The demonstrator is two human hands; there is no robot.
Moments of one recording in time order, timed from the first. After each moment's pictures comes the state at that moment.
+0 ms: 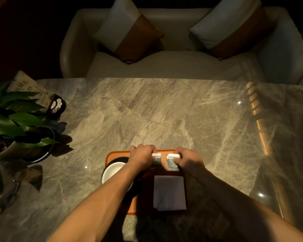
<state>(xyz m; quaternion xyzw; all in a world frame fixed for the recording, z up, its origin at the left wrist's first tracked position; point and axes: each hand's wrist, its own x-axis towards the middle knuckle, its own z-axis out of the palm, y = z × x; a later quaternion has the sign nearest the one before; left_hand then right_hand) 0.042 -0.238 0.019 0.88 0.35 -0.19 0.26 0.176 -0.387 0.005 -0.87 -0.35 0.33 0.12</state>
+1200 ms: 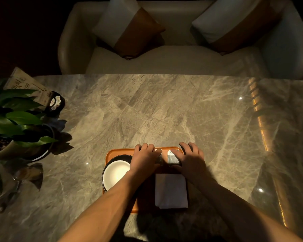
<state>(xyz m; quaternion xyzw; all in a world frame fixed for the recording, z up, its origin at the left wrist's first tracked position) 0.023 -0.258 0.001 0.96 0.24 -0.12 0.08 0.158 -0.403 0.004 -0.86 -0.50 0.14 -0.01</state>
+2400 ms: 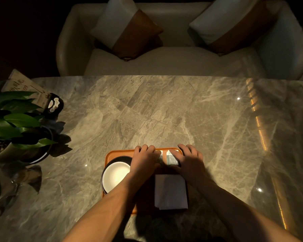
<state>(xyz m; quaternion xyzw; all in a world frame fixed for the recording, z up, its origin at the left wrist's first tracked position) 0.023 -0.261 -0.002 0.96 0.23 -0.11 0.08 0.153 -0.406 0.004 -0.86 -0.49 0.15 0.01</state>
